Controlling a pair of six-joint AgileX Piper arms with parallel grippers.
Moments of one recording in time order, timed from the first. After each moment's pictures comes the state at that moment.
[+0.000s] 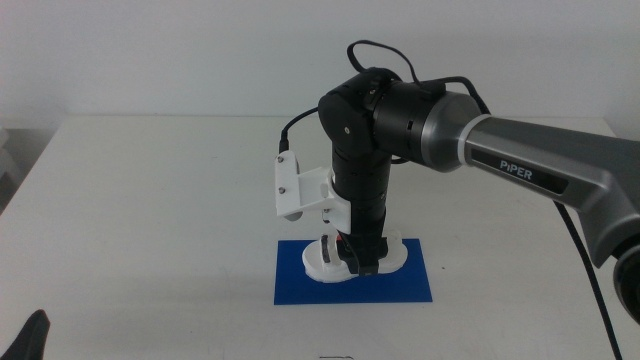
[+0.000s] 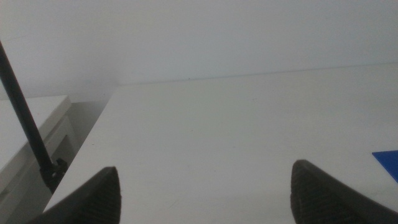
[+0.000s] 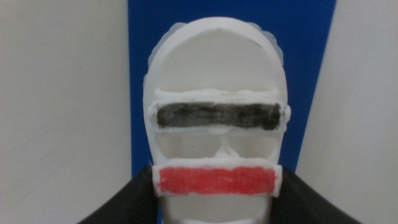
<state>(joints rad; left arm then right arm) 0.00 -0.01 0.03 -0.01 0.18 0.07 0.72 2.15 -1.81 -0.07 1.22 -0.93</state>
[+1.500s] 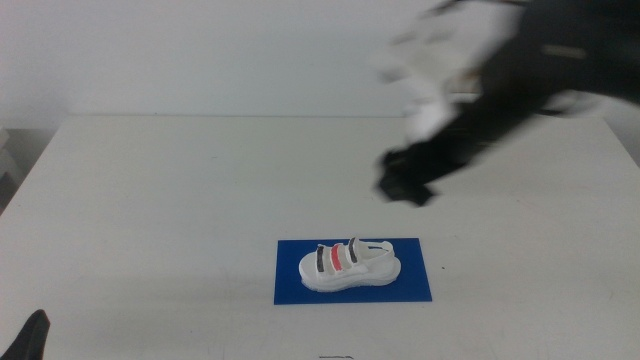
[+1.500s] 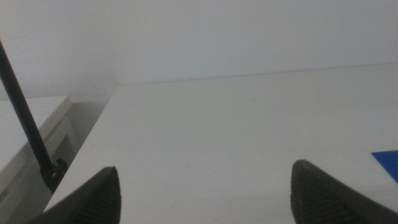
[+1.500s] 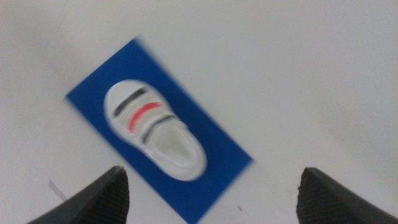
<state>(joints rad) 0.00 -0.01 0.03 -0.01 0.18 0.07 0.61 1.63 -1.44 0.01 0.90 -0.28</state>
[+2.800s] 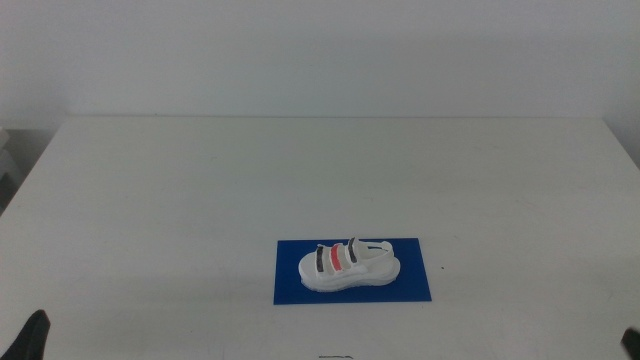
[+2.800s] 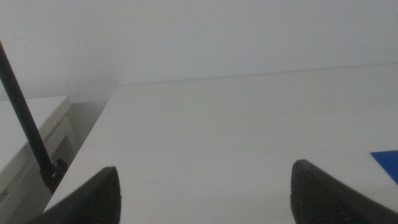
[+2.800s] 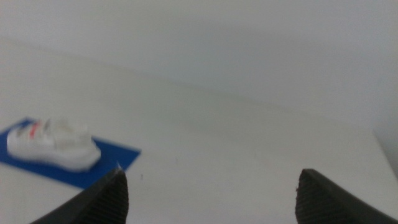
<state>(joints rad) 0.00 -0.01 0.03 -0.01 0.18 0.07 0.27 0.02 -0.06 -0.02 0.22 -0.14</state>
